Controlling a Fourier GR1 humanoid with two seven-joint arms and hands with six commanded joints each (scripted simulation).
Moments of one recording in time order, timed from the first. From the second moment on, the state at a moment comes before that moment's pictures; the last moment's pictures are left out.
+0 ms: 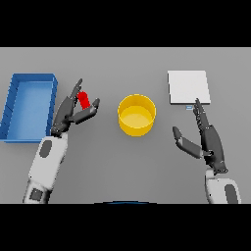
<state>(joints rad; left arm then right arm) -0.38 0.05 -0.02 -1.12 -0.20 0.02 -0.02 0.10 -0.09 0.09 -1.72 0.16 0.02 -0.09</state>
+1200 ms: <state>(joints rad) -0.52 -0.03 0.07 -0.94 -0.11 0.08 -0.23 0.11 -0.09 0.09 -1.73 0.15 0.01 -0.09</state>
